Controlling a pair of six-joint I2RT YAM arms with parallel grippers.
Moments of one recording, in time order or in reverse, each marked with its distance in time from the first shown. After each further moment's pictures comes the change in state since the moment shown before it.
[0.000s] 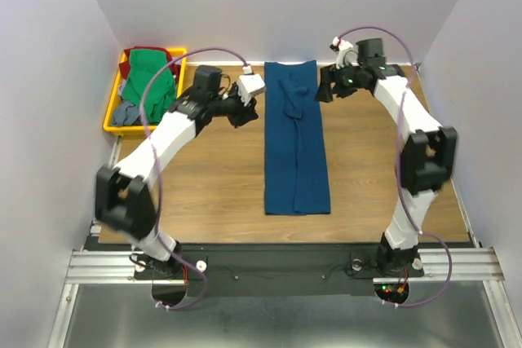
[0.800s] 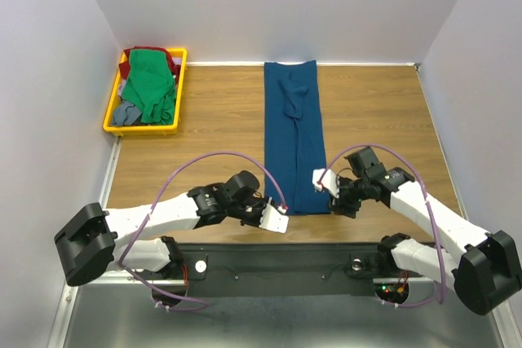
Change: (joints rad) left arm -0.647 -0.541 -0.797 0.120 -0.249 0.357; right arm 0.314 -1.037 -1.199 -0.140 0.059 -0.749
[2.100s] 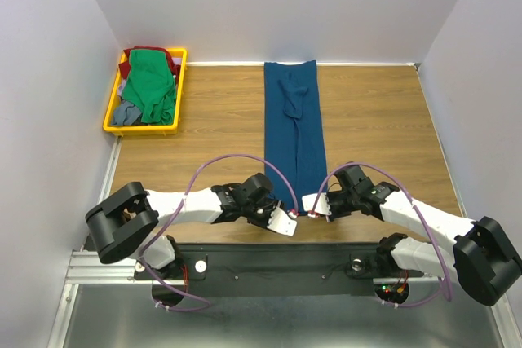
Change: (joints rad) left arm -0.013 0.275 0.021 0.140 -0.073 0.120; right arm 0.158 0.029 -0.216 0.313 0.086 -0.291
